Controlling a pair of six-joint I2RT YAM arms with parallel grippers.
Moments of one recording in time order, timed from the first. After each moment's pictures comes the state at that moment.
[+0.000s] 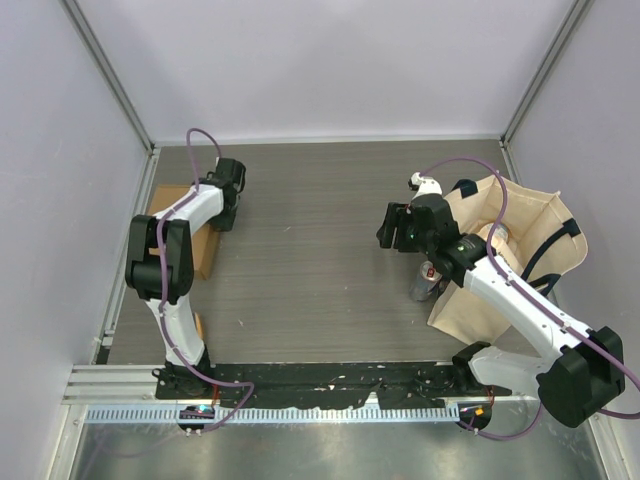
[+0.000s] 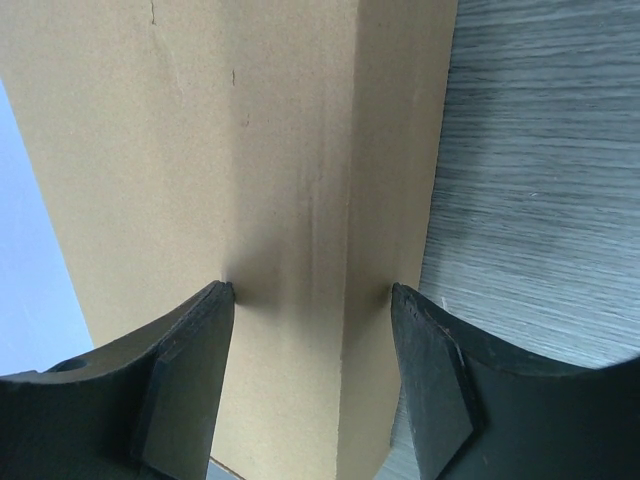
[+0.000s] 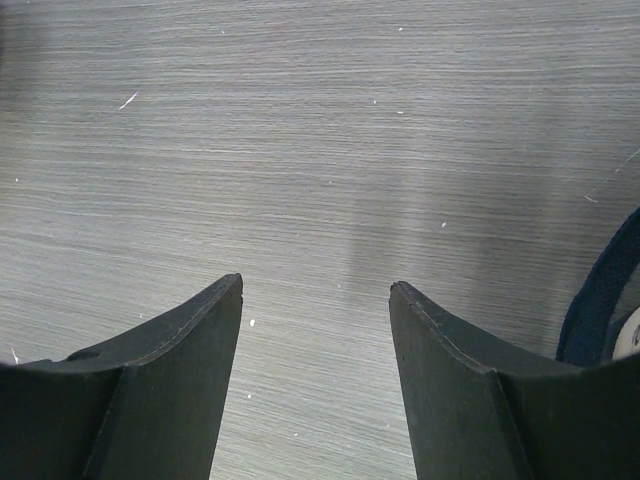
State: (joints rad) left arm -0.16 1.92 1.36 -0.59 -0.55 0.11; right arm 0.50 1.13 0.89 -0.38 0.12 0.45
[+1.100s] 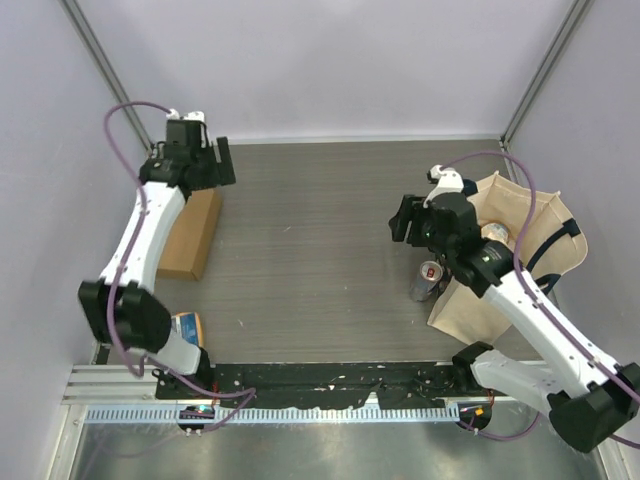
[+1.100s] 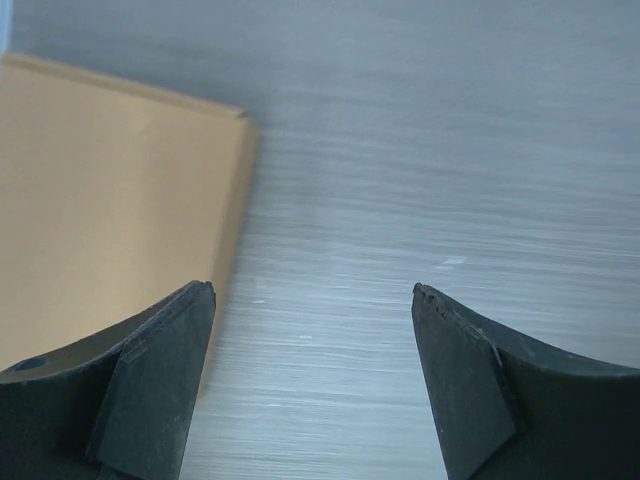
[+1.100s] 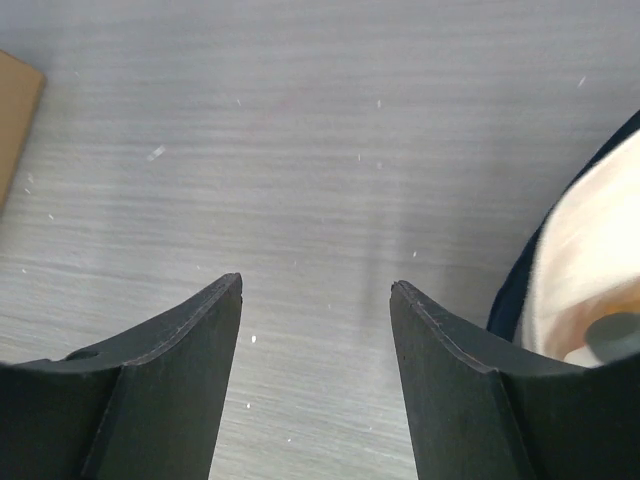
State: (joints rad) left arm -0.12 1.62 1.56 -0.74 -0.18 -0.20; right arm 0.50 1.01 0.94 -0.45 0.18 0.41
